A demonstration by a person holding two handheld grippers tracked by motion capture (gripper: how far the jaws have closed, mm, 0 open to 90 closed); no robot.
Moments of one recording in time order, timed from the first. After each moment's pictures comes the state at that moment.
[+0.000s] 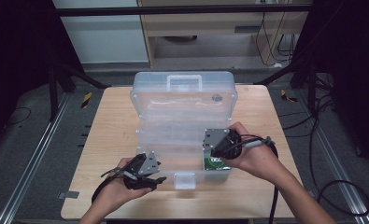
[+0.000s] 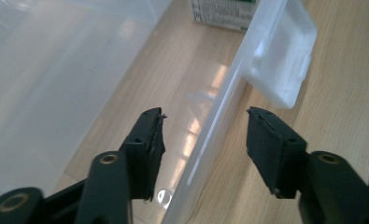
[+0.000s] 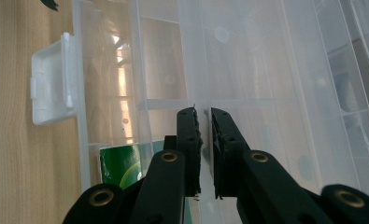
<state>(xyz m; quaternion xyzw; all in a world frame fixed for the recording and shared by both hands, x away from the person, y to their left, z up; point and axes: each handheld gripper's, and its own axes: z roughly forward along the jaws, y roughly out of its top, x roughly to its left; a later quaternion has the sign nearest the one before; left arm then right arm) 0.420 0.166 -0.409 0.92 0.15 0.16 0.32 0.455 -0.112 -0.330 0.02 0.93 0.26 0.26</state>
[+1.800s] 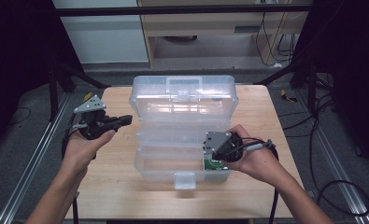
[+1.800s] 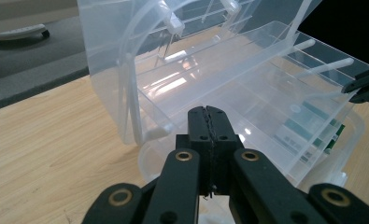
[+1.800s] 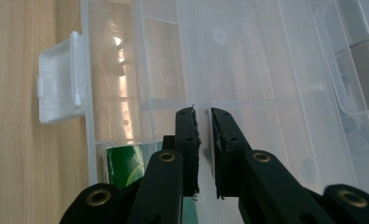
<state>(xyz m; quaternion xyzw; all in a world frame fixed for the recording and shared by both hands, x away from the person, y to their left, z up) 0.490 0.256 -0.301 0.79 0.34 0.16 0.48 0.450 -0.114 -0.335 0.02 0.93 0.27 0.26</state>
